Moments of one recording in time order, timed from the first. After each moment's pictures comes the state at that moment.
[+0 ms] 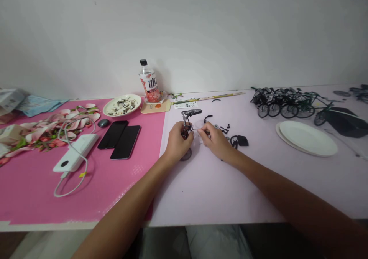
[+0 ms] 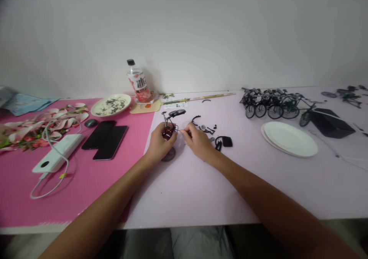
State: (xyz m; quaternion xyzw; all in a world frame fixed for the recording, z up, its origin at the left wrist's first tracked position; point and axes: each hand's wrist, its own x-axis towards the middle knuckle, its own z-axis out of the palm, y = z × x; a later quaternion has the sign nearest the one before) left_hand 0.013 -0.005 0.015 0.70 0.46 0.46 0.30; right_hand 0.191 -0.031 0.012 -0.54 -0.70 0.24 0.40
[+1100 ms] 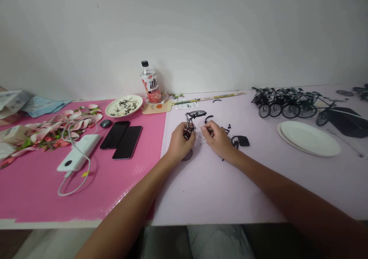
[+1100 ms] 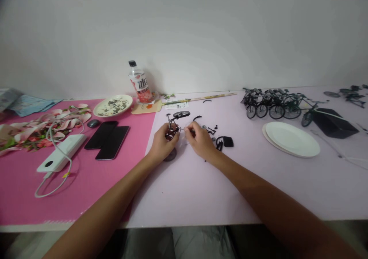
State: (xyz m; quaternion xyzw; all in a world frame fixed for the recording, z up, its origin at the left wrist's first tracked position) left_hand 0.015 -0.004 0.013 0.71 0.45 0.44 0.33; right_hand 0.191 -0.026 0.006 -0.53 -0.67 0.21 0.48
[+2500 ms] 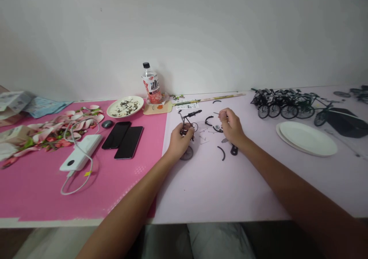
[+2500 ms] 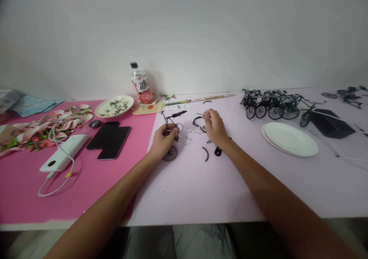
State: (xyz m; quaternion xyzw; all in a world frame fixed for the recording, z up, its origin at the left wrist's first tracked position) left_hand 0.019 0.000 0.017 0.58 0.46 0.48 0.46; right_hand 0.245 0.007 0.012 -0.53 -0.65 0.10 0.53
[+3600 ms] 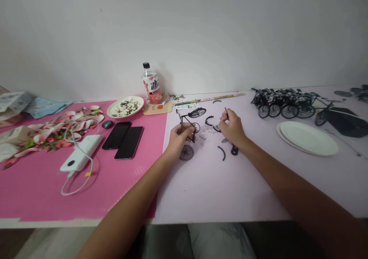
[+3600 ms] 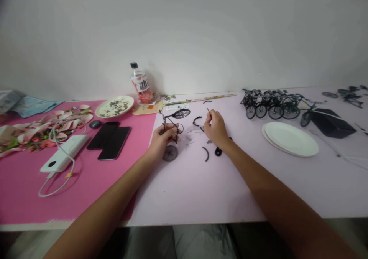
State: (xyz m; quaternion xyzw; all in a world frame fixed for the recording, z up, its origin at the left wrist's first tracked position) left_hand 0.017 -0.001 0.022 0.48 0.39 0.50 0.60; right_hand 0.248 0.011 0.005 -0.57 -0.64 0.05 0.51
